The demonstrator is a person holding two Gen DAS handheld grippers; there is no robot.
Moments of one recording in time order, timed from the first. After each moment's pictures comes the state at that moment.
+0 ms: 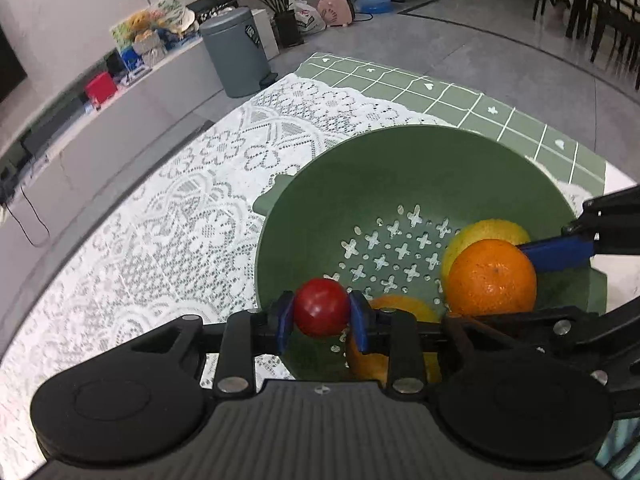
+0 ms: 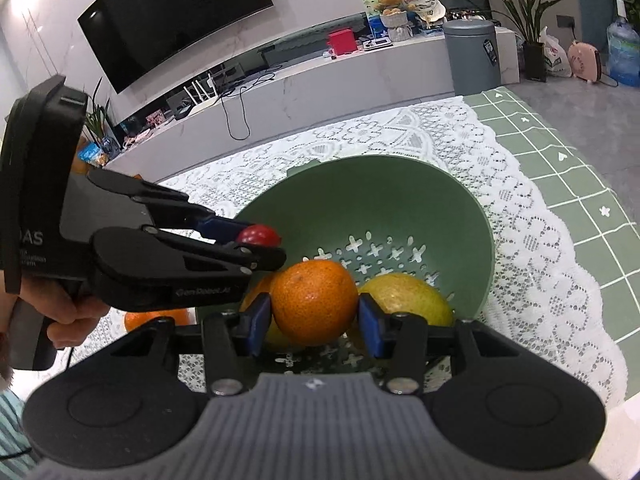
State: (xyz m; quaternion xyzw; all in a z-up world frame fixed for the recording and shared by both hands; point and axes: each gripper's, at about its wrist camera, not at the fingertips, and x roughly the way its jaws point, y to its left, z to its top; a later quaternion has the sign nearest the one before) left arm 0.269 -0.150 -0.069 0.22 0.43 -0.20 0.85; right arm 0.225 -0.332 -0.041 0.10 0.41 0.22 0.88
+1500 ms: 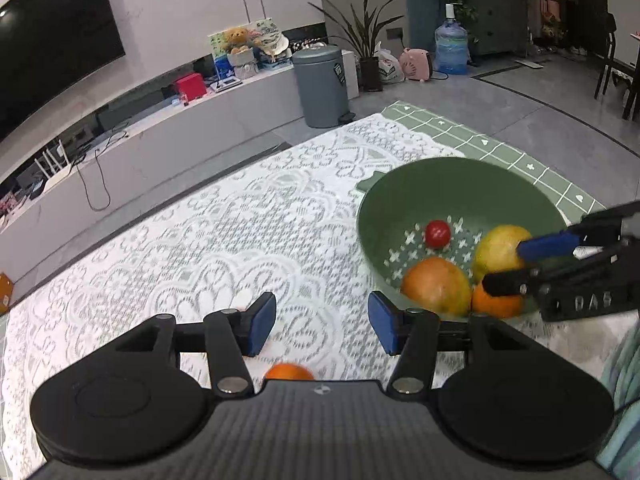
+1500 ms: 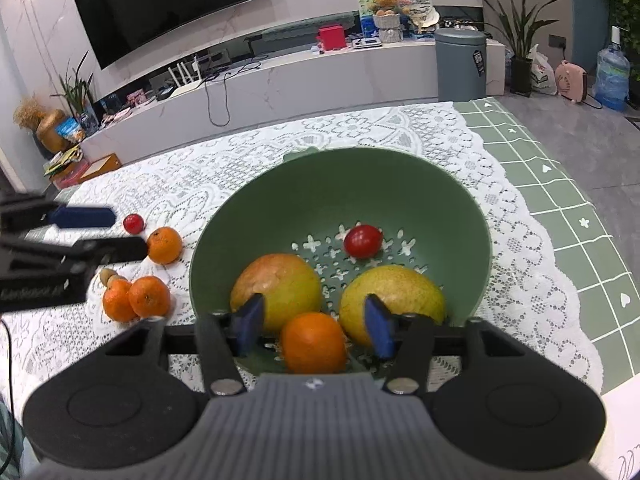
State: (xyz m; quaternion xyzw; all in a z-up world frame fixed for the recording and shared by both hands) left arm 0.191 -0.075 -0.033 0.13 0.37 -0.10 0.91; right arm 0.214 -0.311 -0.038 0.04 0.41 0.17 0.89
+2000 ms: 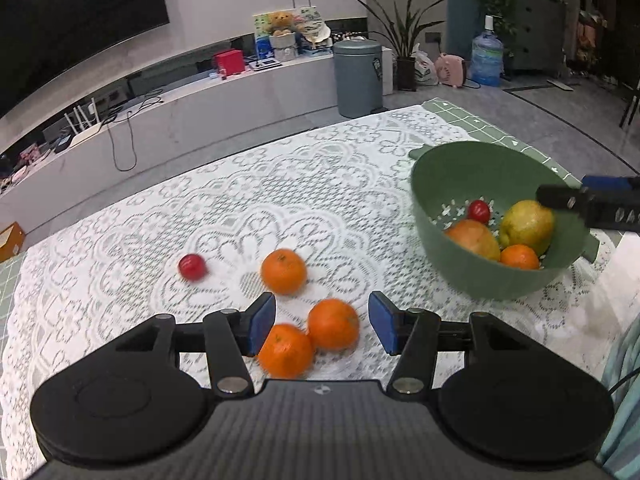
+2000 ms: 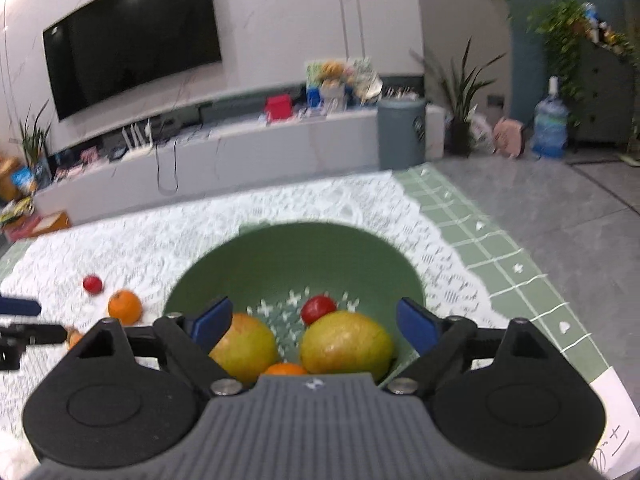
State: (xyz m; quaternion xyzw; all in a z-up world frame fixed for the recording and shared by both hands) left arm 0.154 -0.024 -0.038 0.08 0.38 -0.06 0.92; right arm 0.183 -0.312 -0.017 0.04 0.29 0.08 0.95
